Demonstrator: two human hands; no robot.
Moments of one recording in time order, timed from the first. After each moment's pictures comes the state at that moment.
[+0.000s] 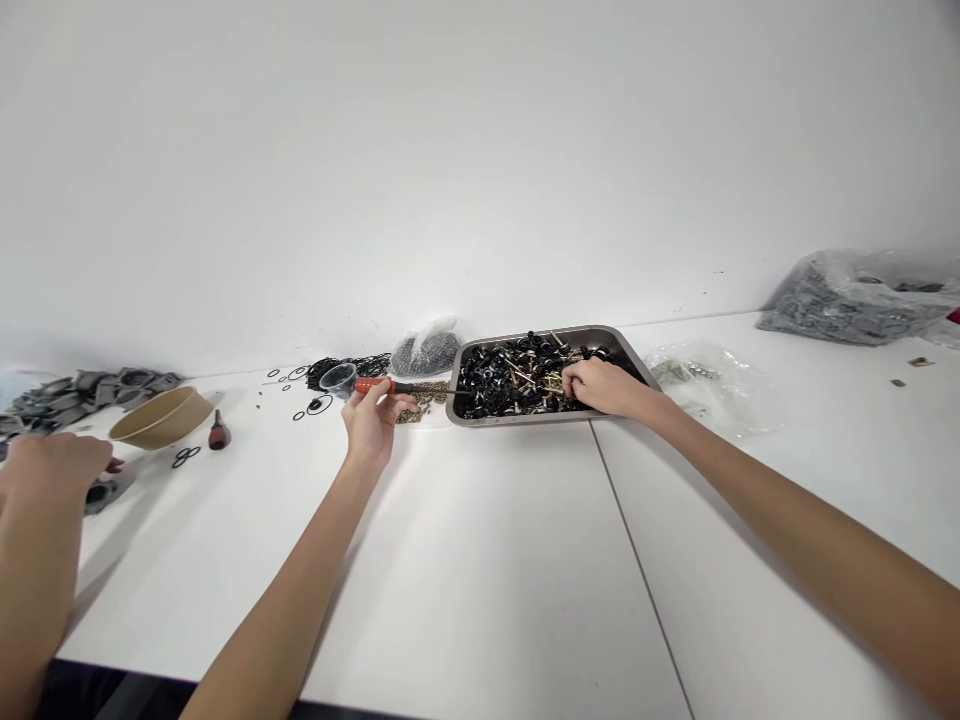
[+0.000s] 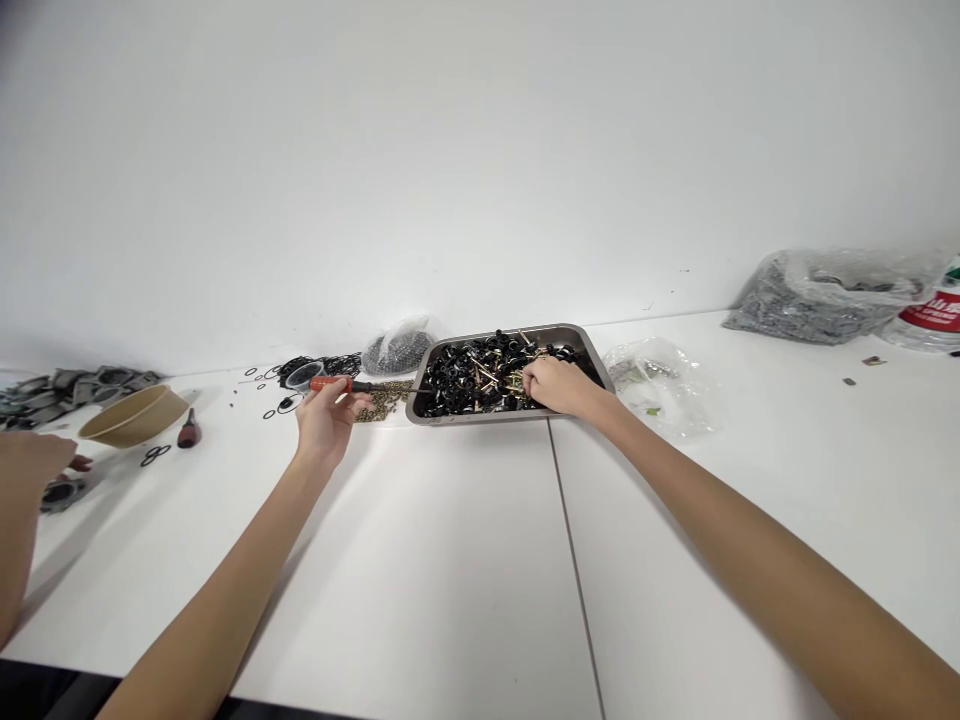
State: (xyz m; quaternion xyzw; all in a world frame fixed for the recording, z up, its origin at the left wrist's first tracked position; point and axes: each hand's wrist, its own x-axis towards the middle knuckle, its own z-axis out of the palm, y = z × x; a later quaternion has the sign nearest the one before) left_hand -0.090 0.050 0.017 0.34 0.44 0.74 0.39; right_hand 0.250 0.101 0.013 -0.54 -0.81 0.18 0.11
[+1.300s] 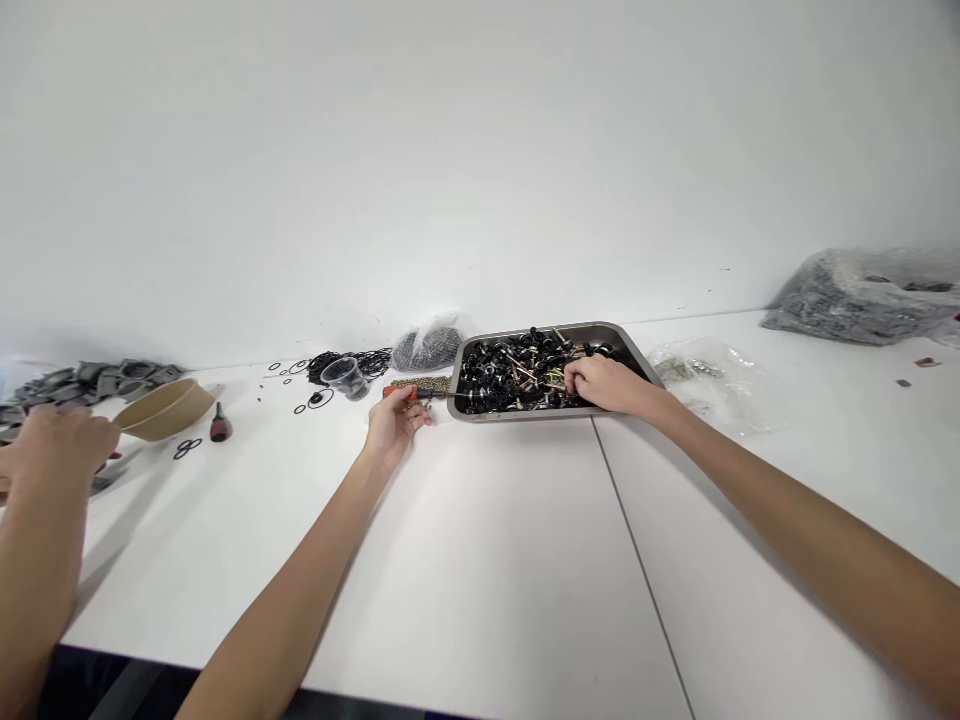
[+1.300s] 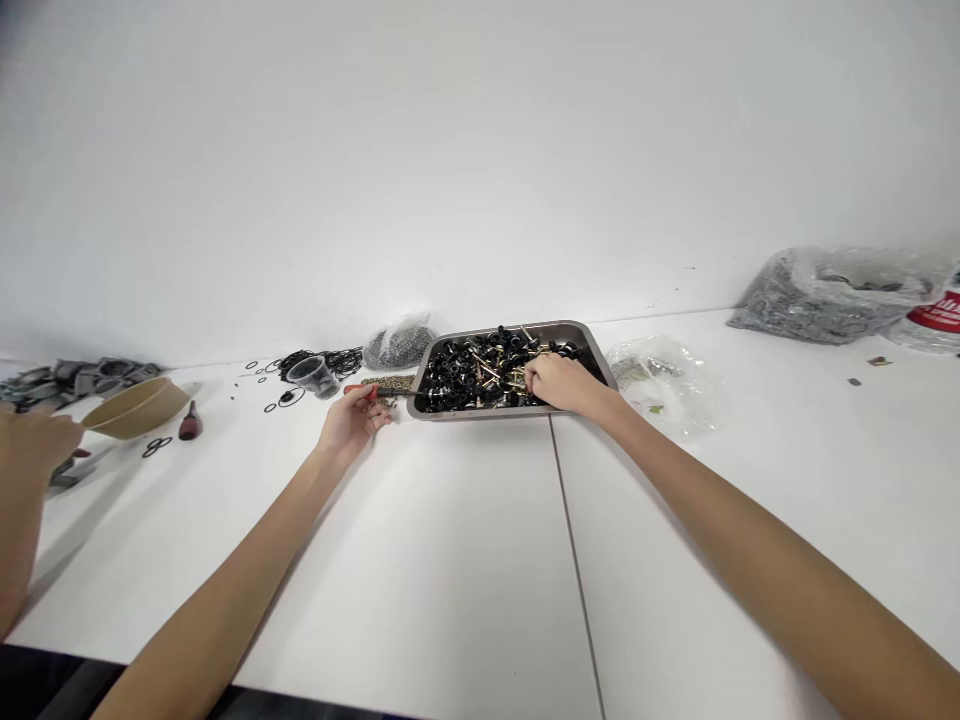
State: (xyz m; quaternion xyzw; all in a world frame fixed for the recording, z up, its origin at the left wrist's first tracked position) left_hand -0.083 0.053 0.000 0.28 0.50 0.64 0.51; right_hand 0.250 0.101 0.013 -0.54 -0.81 0.19 0.11
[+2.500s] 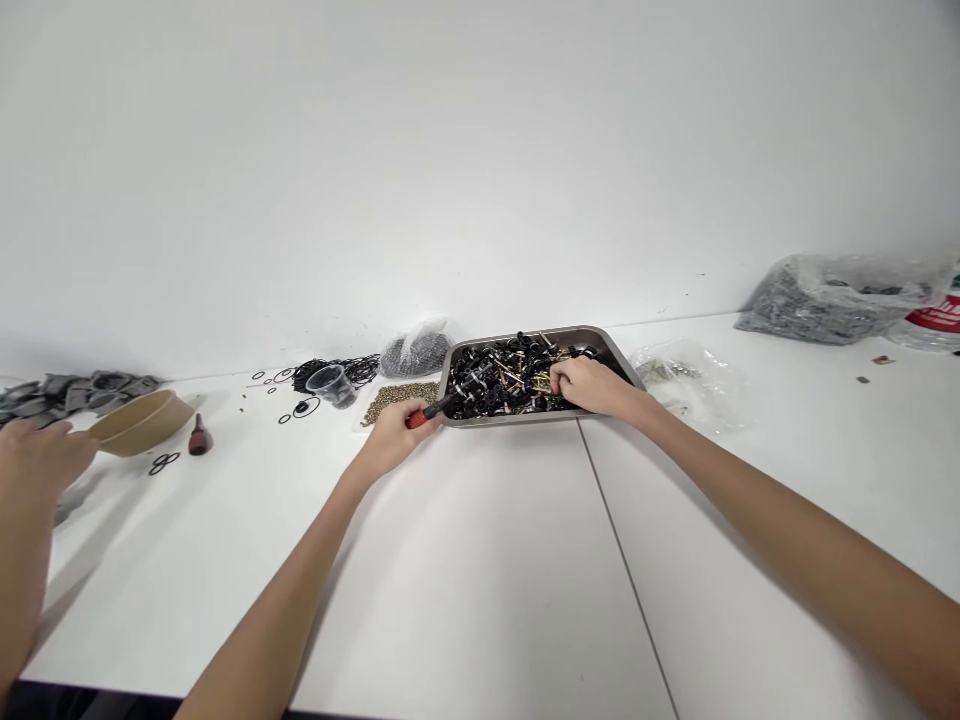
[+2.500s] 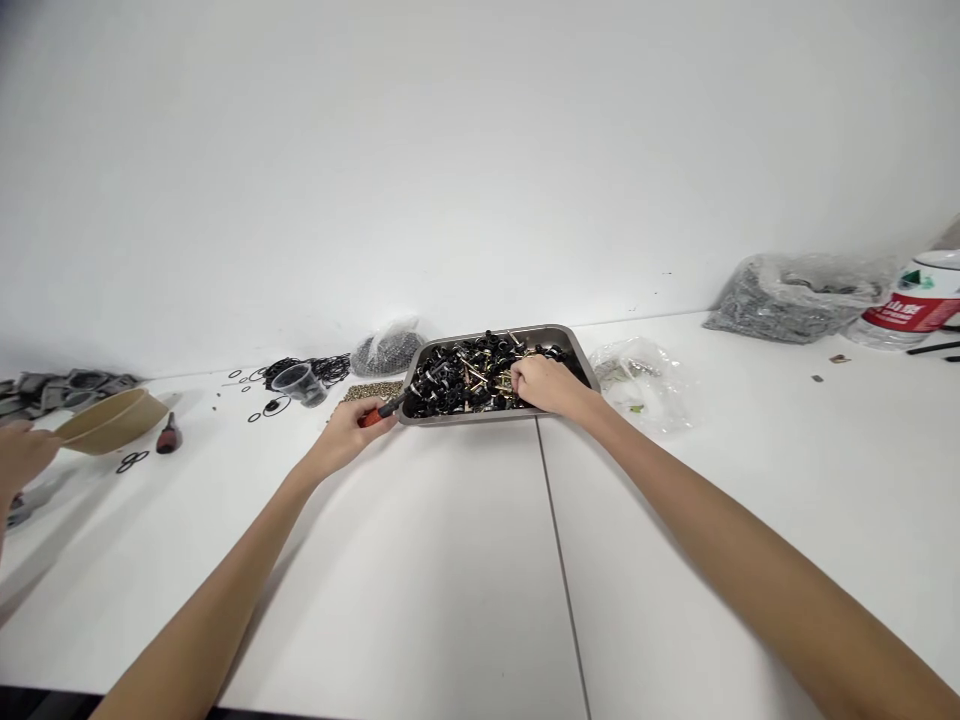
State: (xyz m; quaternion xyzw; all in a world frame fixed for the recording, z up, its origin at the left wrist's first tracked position) left_hand -0.076 0.036 0.022 0.72 0.60 0.26 0.23; right_hand 0.254 0.105 0.004 -0.52 -0.81 0.19 0.18
